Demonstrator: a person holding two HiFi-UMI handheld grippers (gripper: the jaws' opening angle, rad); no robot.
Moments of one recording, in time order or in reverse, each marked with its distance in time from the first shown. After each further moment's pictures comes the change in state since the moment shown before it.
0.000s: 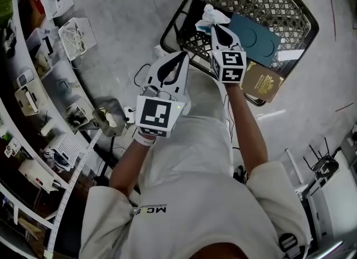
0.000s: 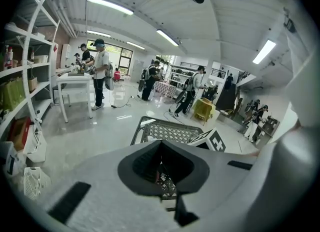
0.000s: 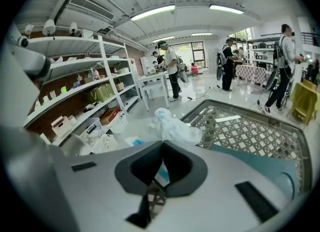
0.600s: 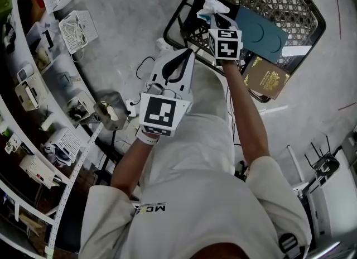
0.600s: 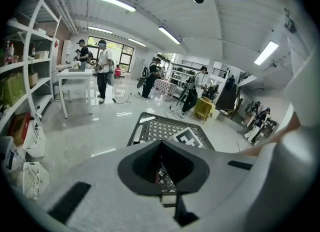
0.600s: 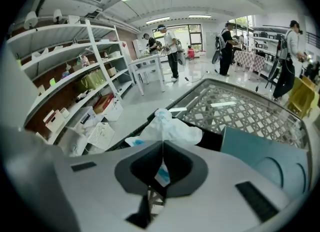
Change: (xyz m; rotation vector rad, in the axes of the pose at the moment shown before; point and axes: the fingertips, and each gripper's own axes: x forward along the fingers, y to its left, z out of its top) left arm 0.000 -0.001 -0.017 -0.028 0.025 -0.008; right arm 0.056 -0.005 -0.039 0.034 0.196 -0.048
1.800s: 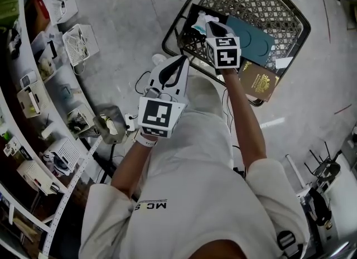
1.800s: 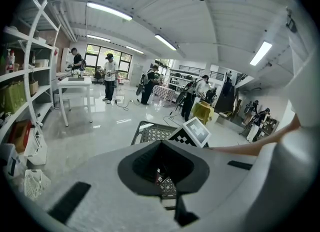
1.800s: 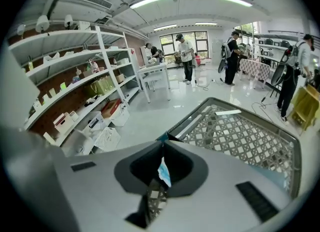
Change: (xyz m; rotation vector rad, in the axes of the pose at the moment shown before) left arm -0.033 -0.016 0.025 0.039 -0.066 0.004; right arm -0.066 0.017 0.052 -0.059 -0.072 0.051
